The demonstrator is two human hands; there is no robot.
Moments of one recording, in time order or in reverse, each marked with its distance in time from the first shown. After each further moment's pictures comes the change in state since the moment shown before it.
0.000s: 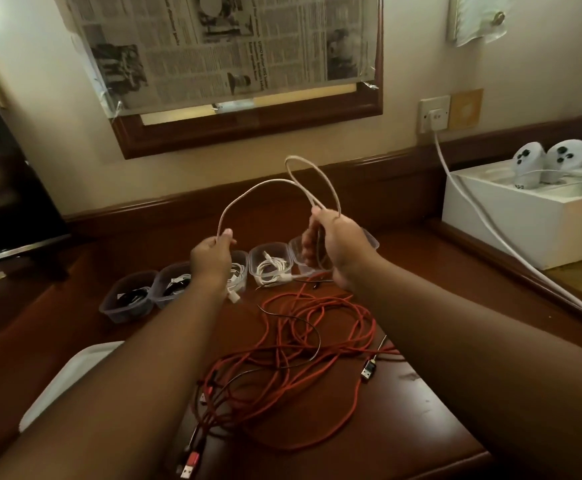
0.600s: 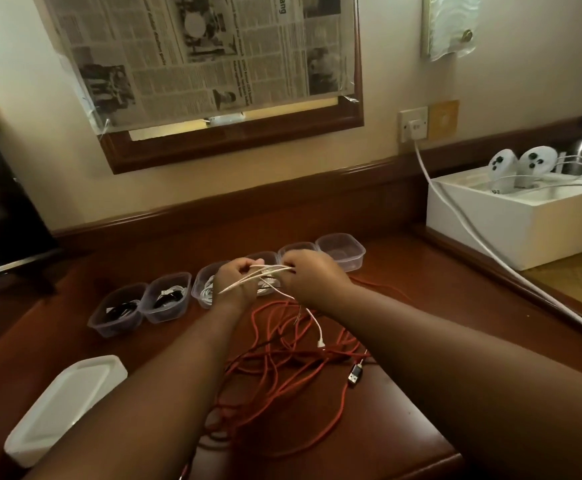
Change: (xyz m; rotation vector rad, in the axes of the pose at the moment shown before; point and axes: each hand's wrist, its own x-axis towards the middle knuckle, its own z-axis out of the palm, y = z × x) left_hand -0.034 -0.021 0.034 0.185 -0.251 0.188; right_hand -0.001 0.026 -0.007 -1.261 -0.085 -0.321
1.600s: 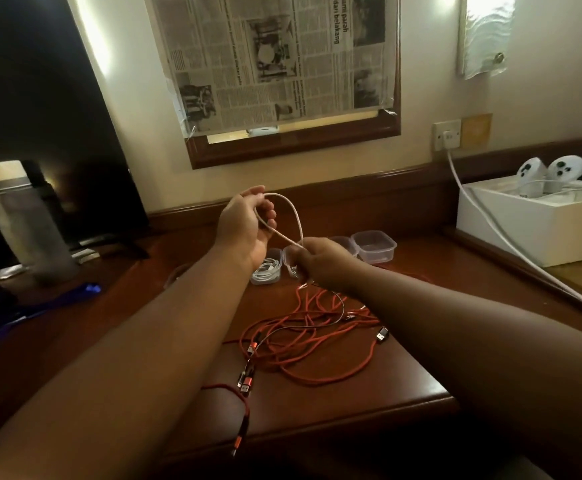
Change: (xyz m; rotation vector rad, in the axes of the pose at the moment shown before) left_hand -0.098 0.127 -0.109 -0.873 0.064 -0.110; right_hand -0.062 -0.076 0.001 0.480 -0.149 -0.030
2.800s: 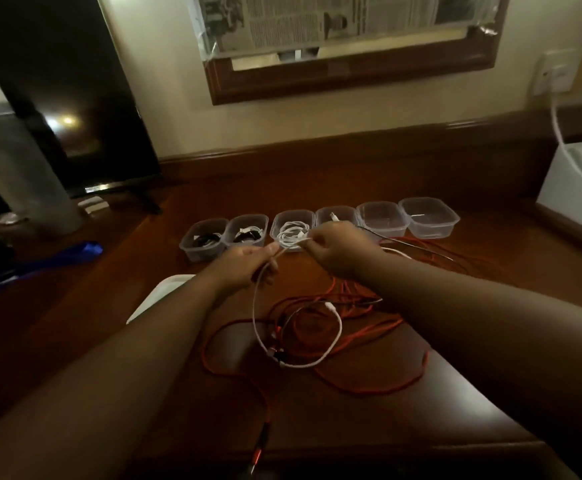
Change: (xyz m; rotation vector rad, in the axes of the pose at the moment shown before) left_hand 0.047 -0.062 -0.145 1.067 -0.275 -0.184; right_hand 0.087 0.053 0.044 -0.545 -0.093 -0.168
